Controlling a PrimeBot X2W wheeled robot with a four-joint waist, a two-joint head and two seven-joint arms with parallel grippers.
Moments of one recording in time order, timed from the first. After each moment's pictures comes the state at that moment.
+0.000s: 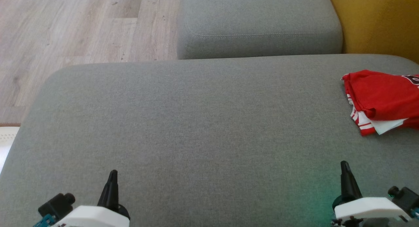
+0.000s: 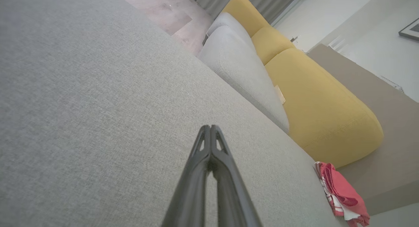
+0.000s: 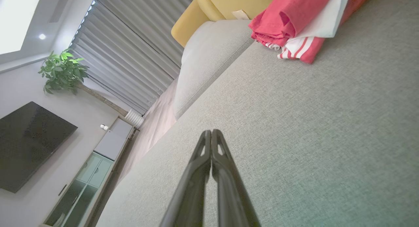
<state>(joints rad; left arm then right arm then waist) 0.14 0.07 -0.12 0.20 -0.77 -0.02 -0.11 0.08 -0.05 0.01 0.32 0.83 0.13 -0.09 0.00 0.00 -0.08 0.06</state>
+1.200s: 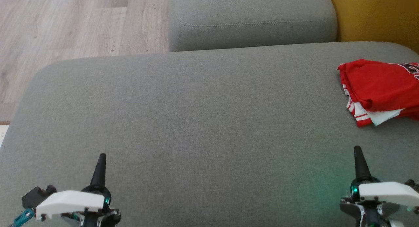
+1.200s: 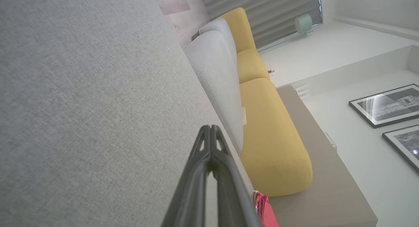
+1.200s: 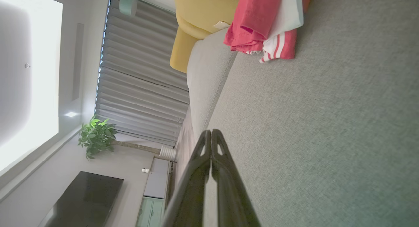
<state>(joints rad) 0.05 0.07 -0.04 0.24 -1.22 -0.07 -0.02 0.02 -0.05 -0.06 0.30 1.23 0.13 0.01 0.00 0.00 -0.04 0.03</state>
